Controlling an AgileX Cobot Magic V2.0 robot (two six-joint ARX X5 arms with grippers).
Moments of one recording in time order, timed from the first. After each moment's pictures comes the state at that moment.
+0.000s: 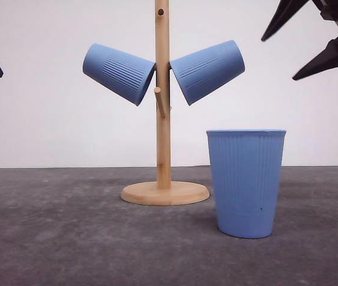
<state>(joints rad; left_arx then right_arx) 0.03 0.93 0.76 -0.51 0.41 -0.18 0.10 1.39 1.27 -0.88 -0.72 0.09</state>
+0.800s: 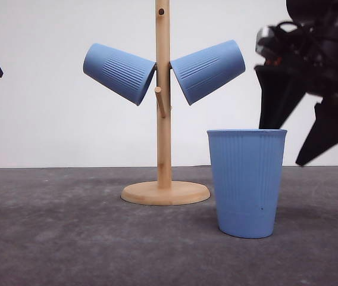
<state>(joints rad) 0.03 0.93 0.76 -0.51 0.41 -0.18 0.38 1.40 0.96 -0.73 -0.37 0.15</state>
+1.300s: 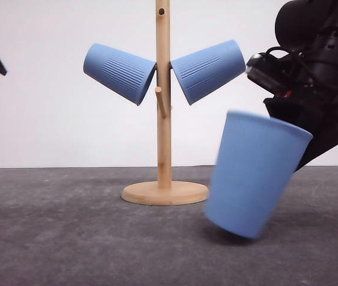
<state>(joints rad) 0.01 0.93 0.76 -0.56 0.52 -0.18 0.39 1.48 0.98 -0.80 -0.47 0.18</state>
